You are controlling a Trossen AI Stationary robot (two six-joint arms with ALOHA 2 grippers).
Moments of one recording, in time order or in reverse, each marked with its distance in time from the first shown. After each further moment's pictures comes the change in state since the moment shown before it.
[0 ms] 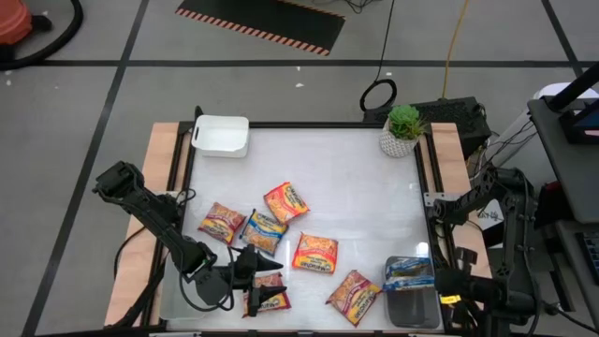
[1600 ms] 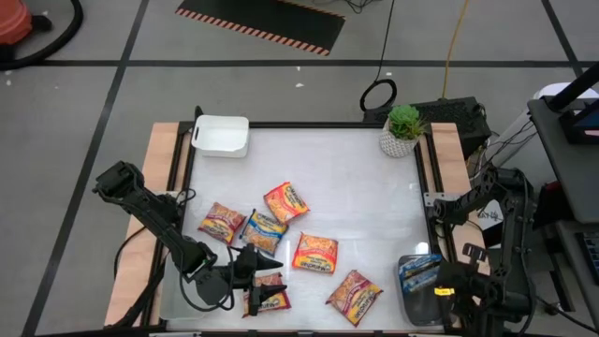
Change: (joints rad) left arm 0.003 0.000 0.000 0.000 -0.017 0.007; right arm -0.014 0.000 -0.049 -0.051 -0.185 0.063
